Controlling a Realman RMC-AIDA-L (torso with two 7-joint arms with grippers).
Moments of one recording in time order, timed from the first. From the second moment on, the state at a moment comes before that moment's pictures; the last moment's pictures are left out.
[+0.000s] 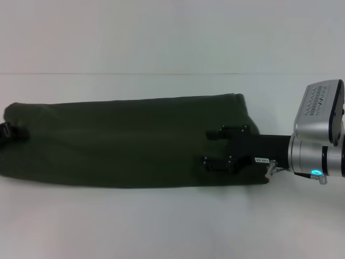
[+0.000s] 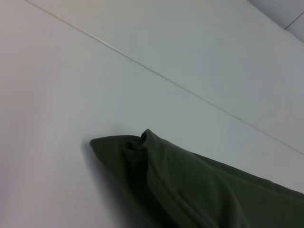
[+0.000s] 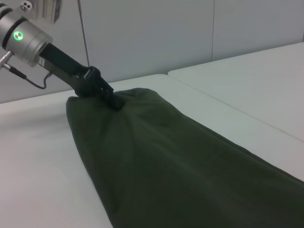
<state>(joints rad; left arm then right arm) -0.53 -1.88 0.67 0.56 2.15 1.04 -2.31 0.64 2.10 -1.04 -0.50 -1.78 -1.14 1.23</state>
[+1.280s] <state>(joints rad) -0.75 -2.06 0.57 0.71 2.12 1.41 -2.53 0.58 2.09 -1.03 -0.50 -1.72 -1.13 1.22</state>
